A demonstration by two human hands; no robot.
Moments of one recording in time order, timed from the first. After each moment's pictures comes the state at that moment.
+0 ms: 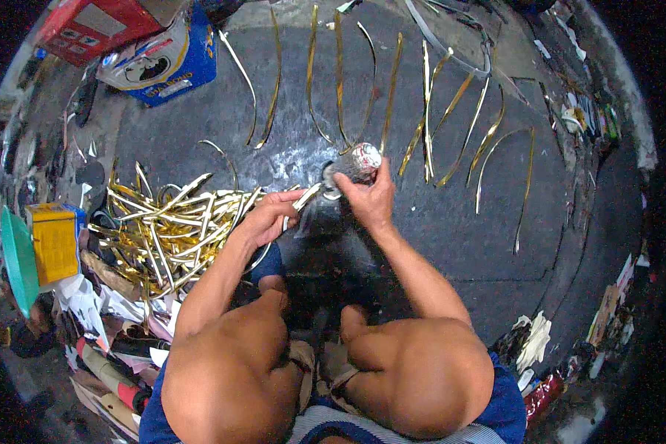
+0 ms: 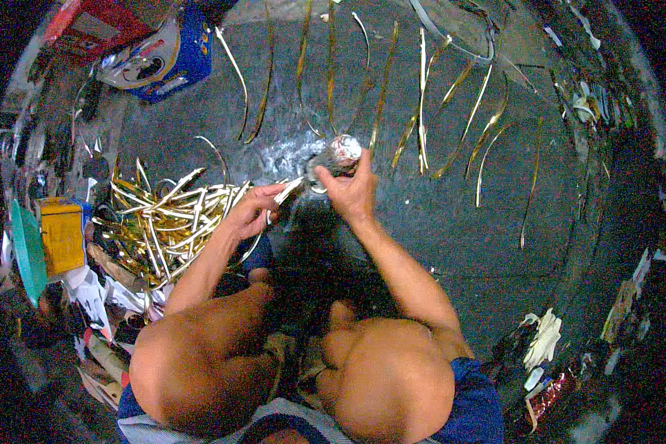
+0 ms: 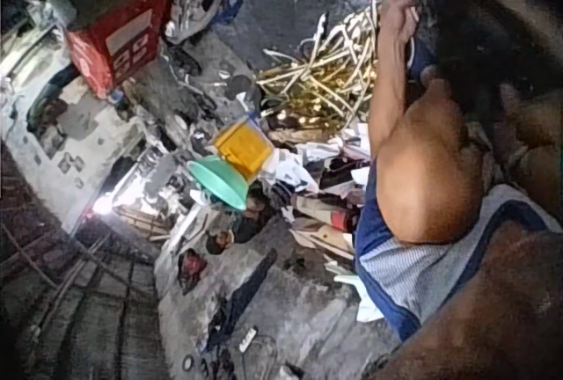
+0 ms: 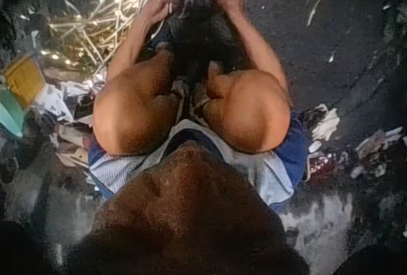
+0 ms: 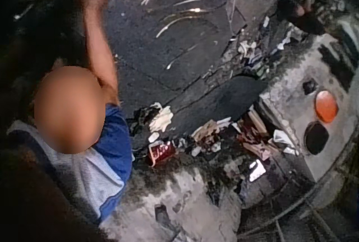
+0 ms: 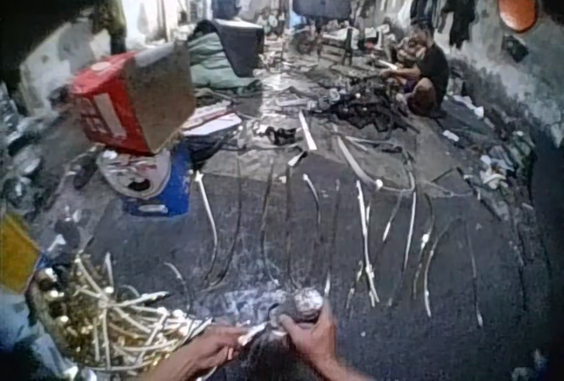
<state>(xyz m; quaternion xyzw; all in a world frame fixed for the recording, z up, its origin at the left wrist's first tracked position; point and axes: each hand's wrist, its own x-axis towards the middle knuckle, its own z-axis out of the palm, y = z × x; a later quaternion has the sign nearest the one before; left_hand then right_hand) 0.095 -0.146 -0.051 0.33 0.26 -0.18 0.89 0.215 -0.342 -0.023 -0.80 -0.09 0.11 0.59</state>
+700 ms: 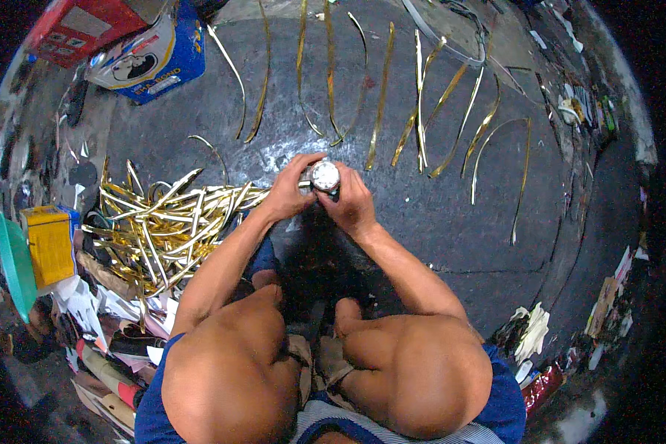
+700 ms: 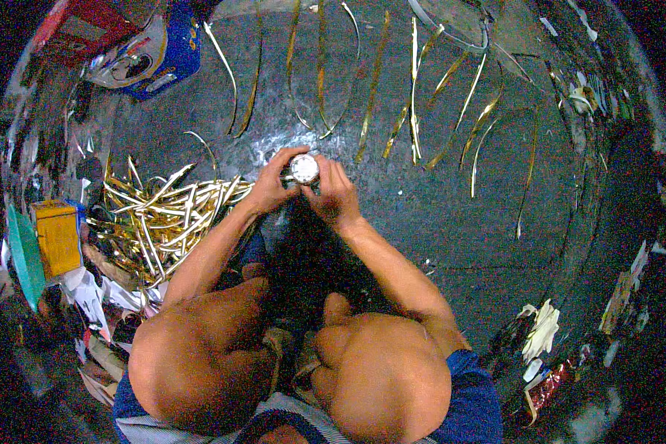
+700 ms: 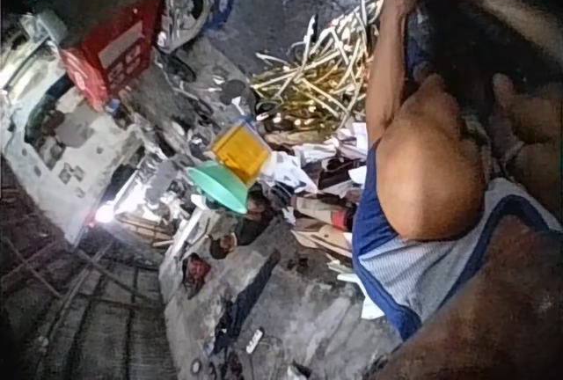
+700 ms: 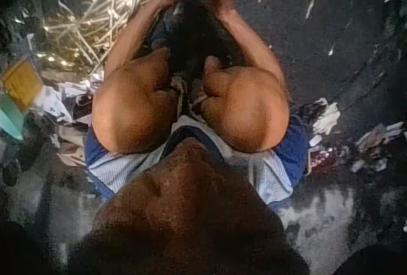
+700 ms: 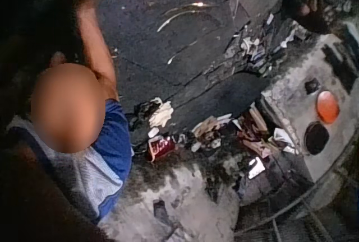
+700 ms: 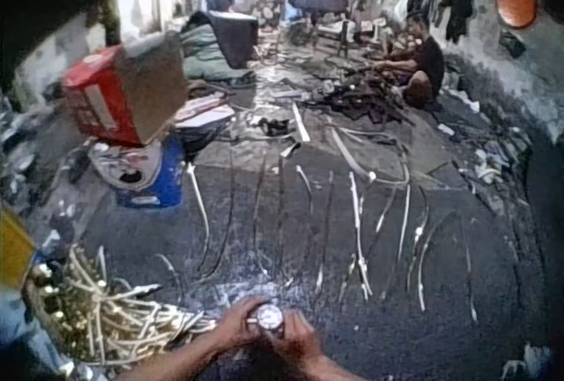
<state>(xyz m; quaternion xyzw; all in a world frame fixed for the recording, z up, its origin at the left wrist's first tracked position) 0.148 -0.181 -0.065 0.83 0.00 0.09 0.54 0.196 -0.356 -0.062 -0.85 -0.34 -0.01 0.40</state>
